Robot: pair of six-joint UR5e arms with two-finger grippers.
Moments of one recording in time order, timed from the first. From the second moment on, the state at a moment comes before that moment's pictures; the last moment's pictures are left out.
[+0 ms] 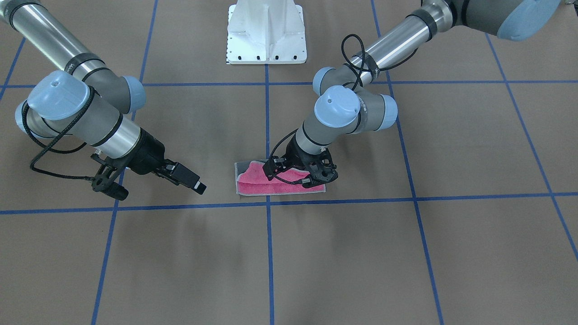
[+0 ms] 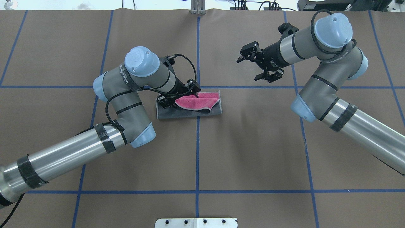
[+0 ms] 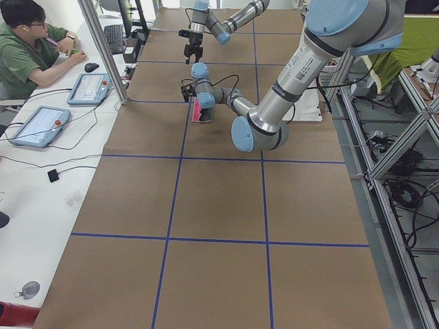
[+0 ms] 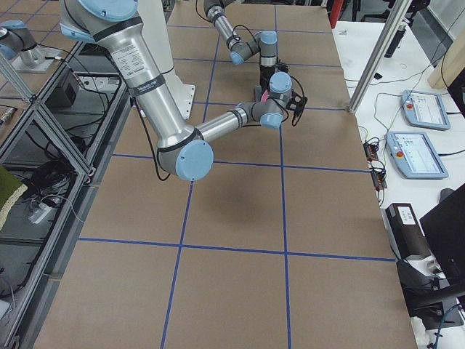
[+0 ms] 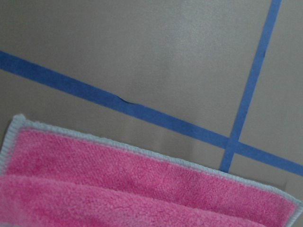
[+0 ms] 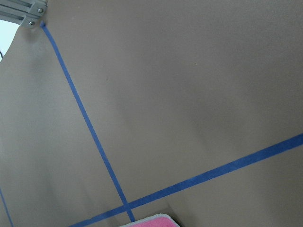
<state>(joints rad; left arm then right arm) -0.62 -2.39 -1.19 -2.22 -2.05 -1.63 0.85 -1.04 1.42 -0.72 2.18 1.79</state>
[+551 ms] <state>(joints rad) -0.61 -2.44 -1.15 -2.22 -2.03 -1.66 0.86 -1.04 1.43 -0.72 2.19 1.79</state>
